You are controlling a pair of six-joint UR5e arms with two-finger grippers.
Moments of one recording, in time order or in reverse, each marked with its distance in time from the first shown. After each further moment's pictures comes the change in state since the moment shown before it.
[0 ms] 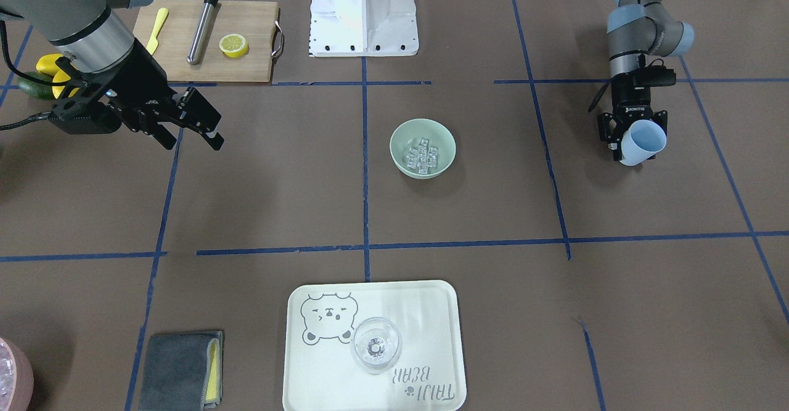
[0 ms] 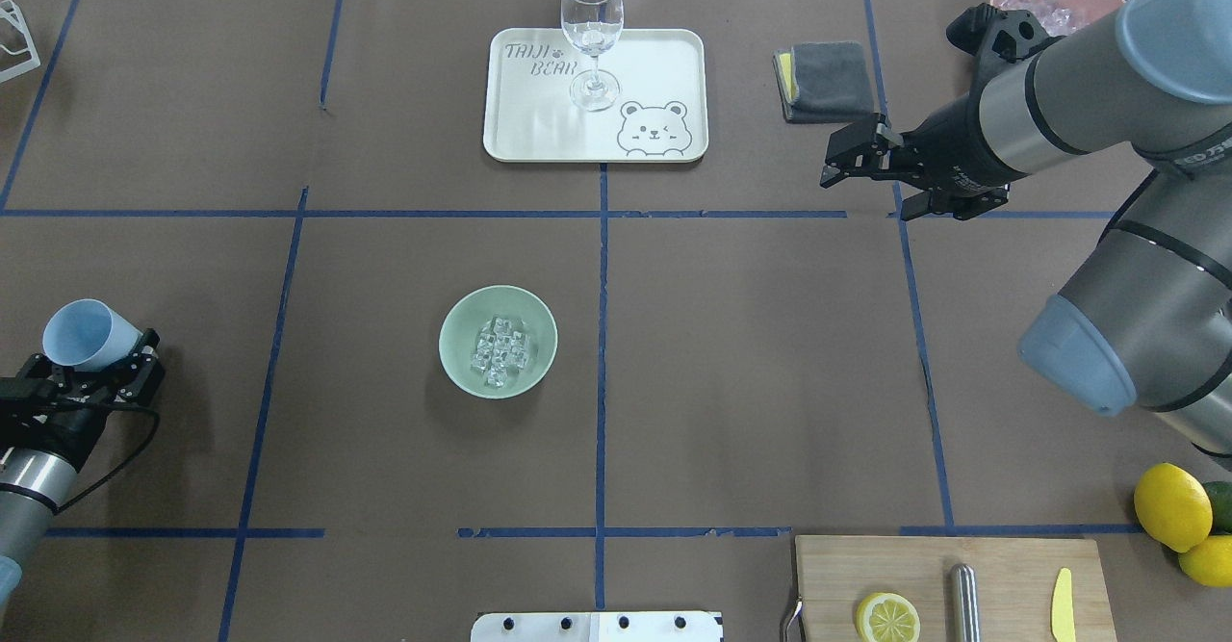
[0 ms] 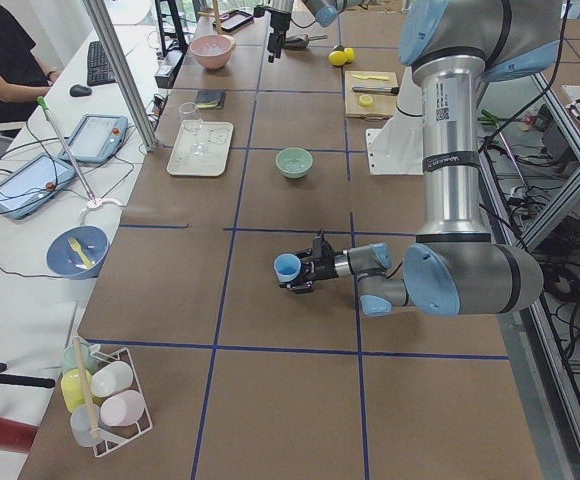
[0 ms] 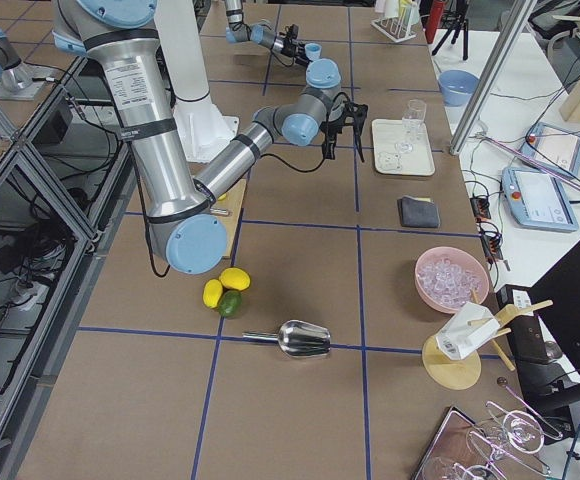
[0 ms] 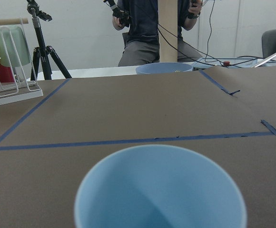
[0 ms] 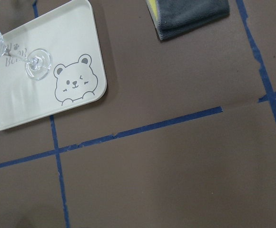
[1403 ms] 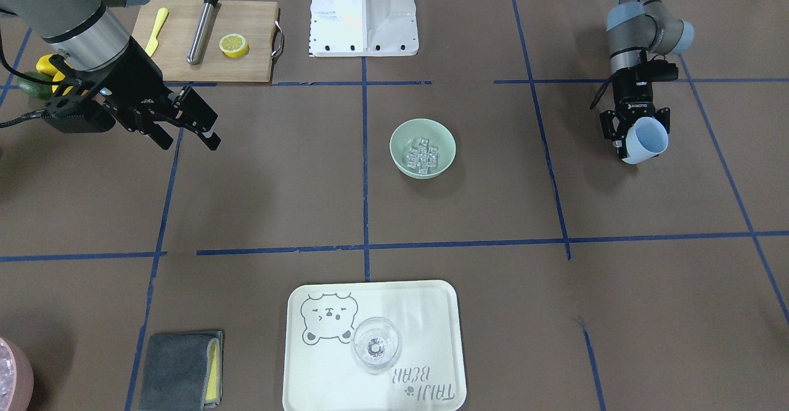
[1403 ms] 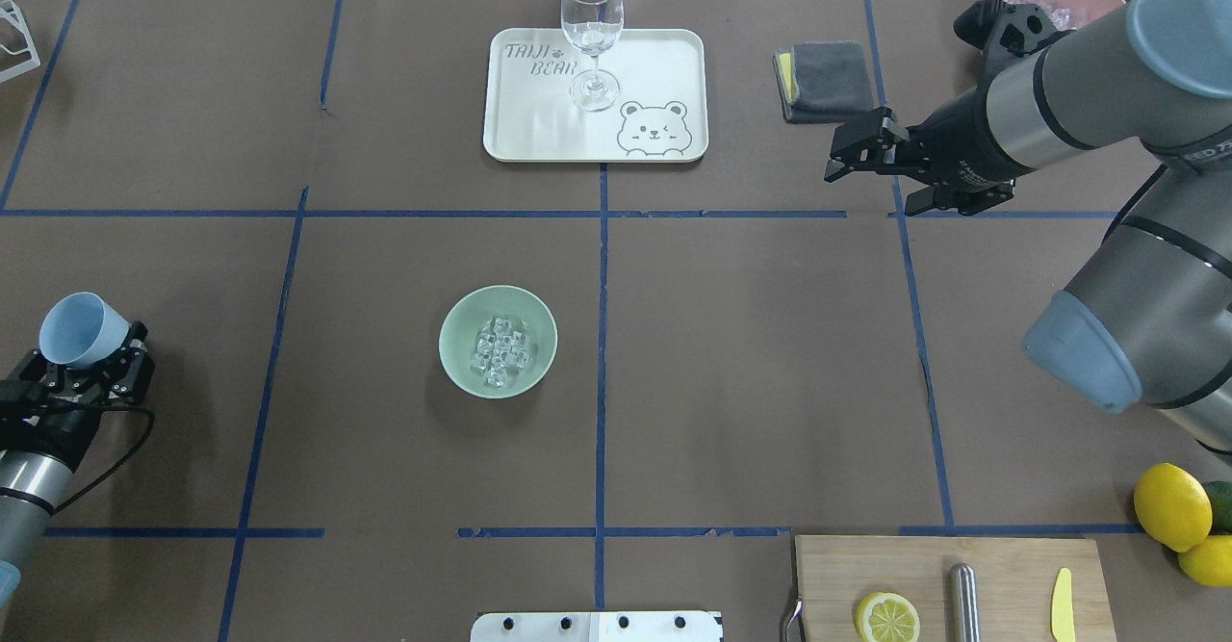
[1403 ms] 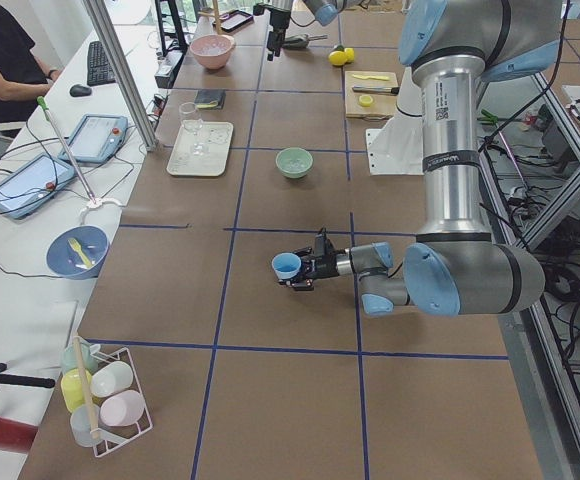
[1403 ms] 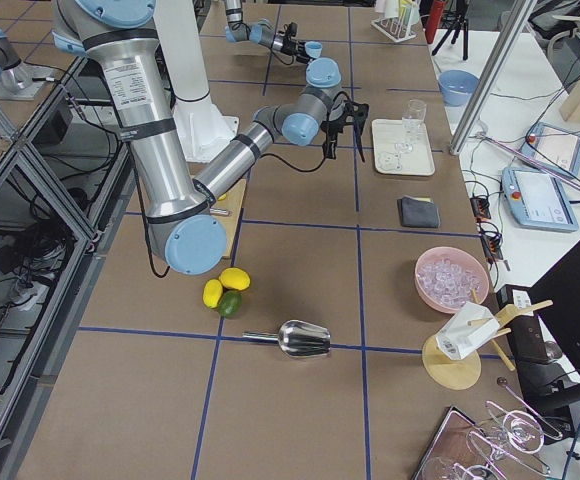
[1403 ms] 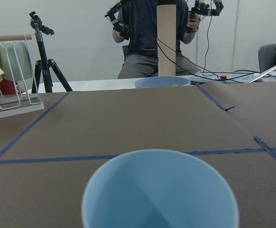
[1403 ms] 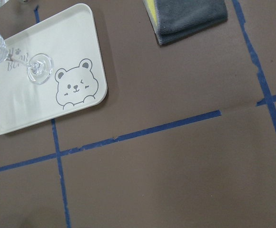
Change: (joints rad) left arm 0.009 0.008 -0.011 0.010 0.053 -0.026; right arm 0.009 -0.002 0.004 0.000 0.000 0.001
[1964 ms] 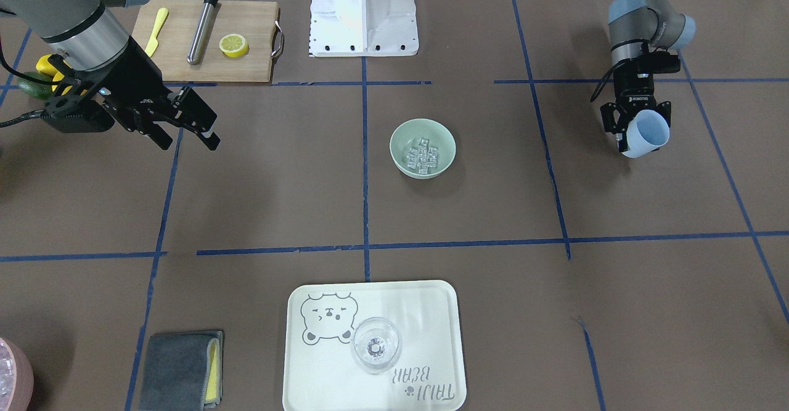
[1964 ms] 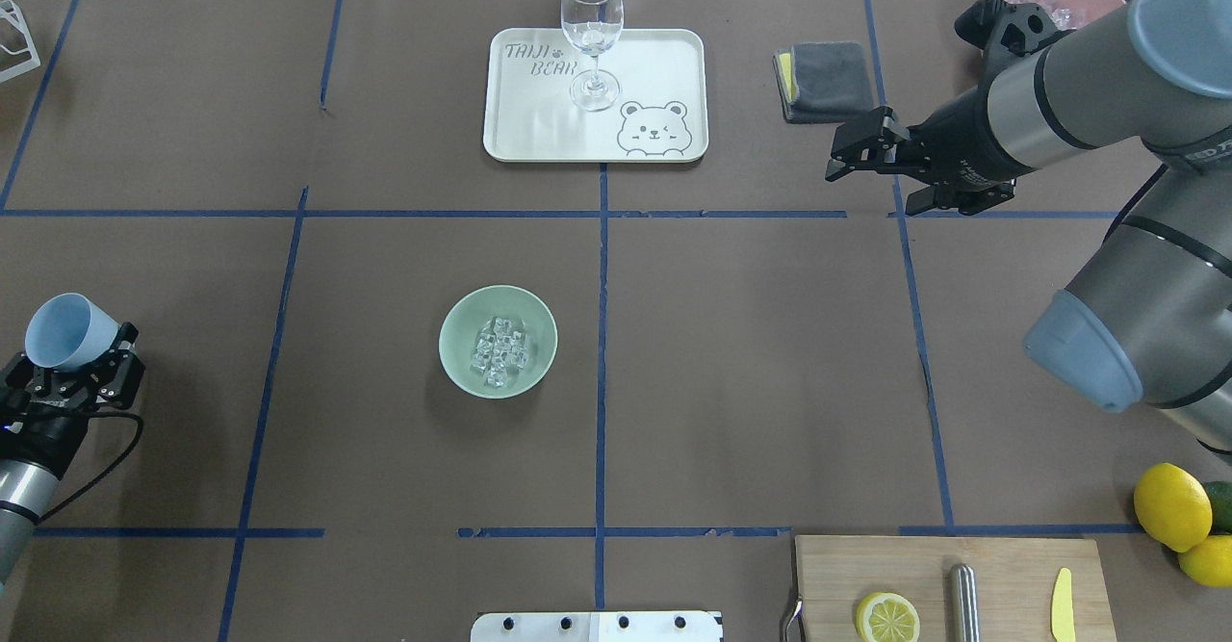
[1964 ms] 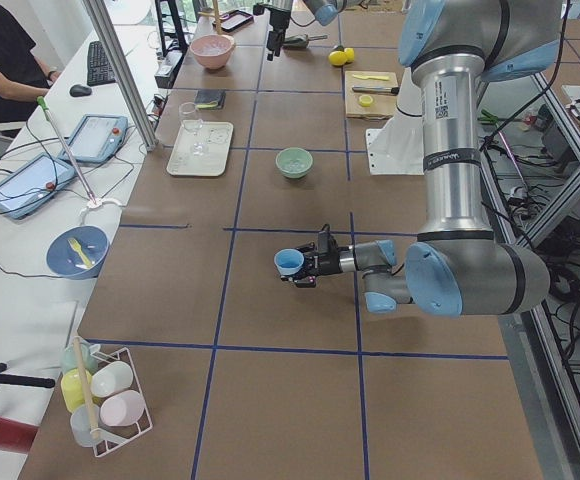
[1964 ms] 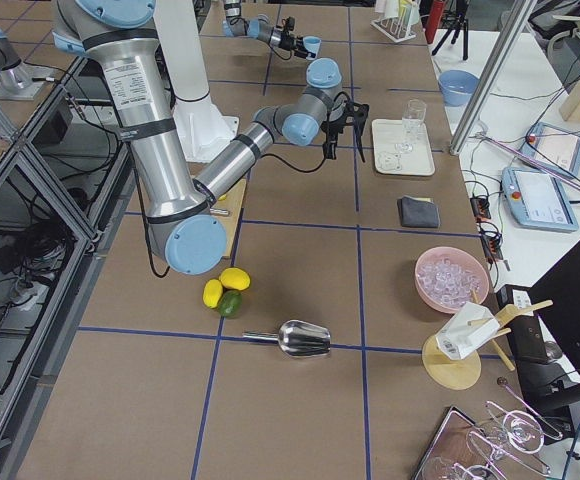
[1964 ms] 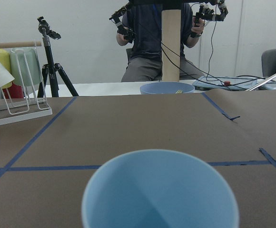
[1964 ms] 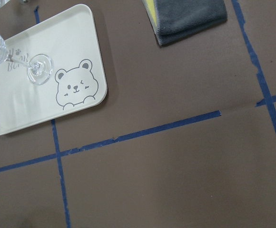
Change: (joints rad) left arm 0.024 0.023 -0.038 -0.002 0.027 -0.002; right arm 0.002 0.000 0.002 0.000 0.000 0.000
